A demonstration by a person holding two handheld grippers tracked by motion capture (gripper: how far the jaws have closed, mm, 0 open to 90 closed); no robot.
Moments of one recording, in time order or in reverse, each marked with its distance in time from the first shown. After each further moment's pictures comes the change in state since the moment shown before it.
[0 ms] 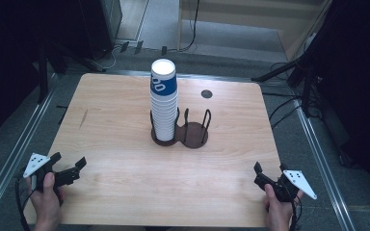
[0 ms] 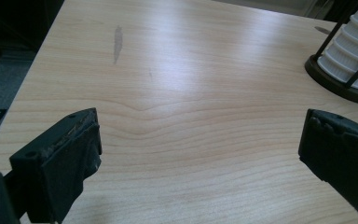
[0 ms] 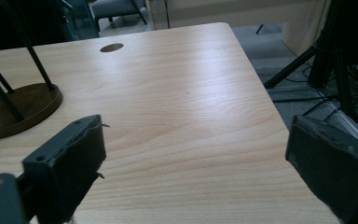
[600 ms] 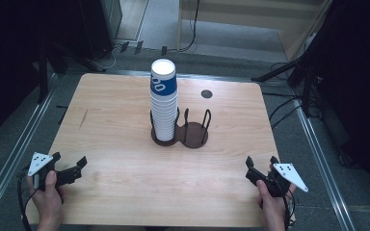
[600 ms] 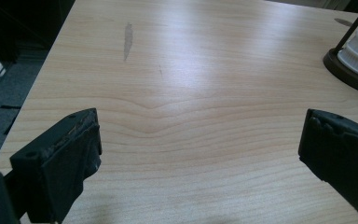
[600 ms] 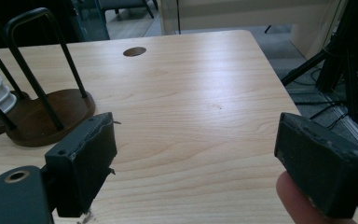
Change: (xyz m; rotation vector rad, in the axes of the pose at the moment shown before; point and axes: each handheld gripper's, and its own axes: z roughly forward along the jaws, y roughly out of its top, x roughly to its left) left arm -0.002 0.000 0.004 0.015 0.061 0.020; right arm 0.039 0.025 -0.001 0.027 0.015 -0.042
